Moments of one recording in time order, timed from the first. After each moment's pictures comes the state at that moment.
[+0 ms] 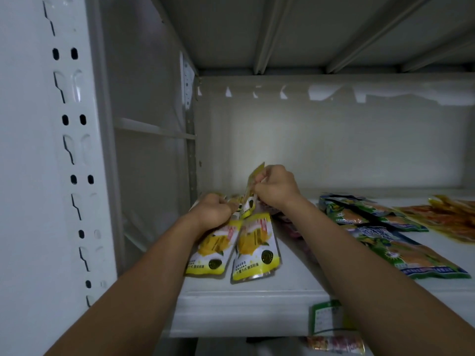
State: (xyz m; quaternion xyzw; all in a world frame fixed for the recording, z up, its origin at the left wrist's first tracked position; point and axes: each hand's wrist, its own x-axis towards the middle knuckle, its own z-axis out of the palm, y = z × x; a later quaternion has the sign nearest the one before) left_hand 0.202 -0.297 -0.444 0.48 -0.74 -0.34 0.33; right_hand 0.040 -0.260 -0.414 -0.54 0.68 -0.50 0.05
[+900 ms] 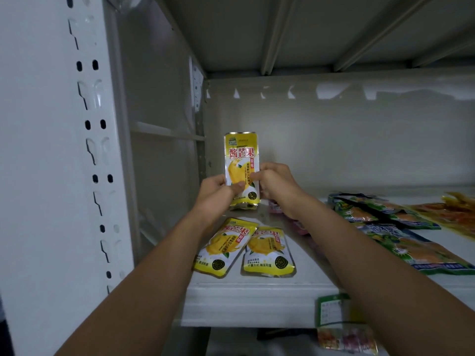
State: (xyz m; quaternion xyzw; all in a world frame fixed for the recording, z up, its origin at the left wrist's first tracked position) left_hand 0.205 -0.271 -0.435 0.33 -0.65 -0.43 0.53; right_hand 0.056 -0.250 -0.412 -0.55 0.50 -0.61 0.26
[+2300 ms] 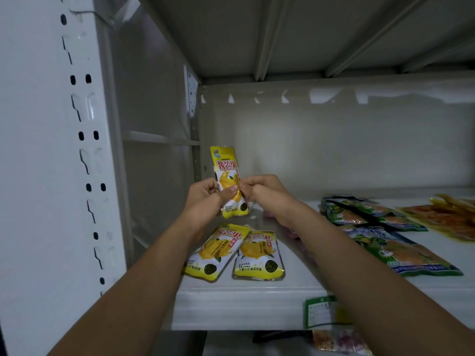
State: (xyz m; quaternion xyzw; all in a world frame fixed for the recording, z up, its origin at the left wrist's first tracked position) left_hand 0.215 -0.266 -0.437 0.31 -0.65 -0.42 0.55; right_hand 0.055 -0.240 -0.421 -0.60 0.50 -0.56 0.26
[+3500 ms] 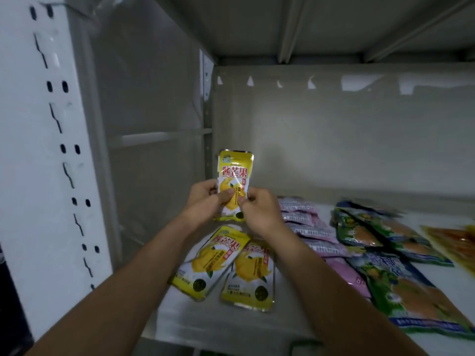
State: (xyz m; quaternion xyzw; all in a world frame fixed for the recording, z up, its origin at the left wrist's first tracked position) left_hand 0.206 -0.284 -0.424 0.39 -0.61 -0.43 0.54; right_hand 0.068 -0.268 -0.439 -0.61 0.60 -0.50 0.16
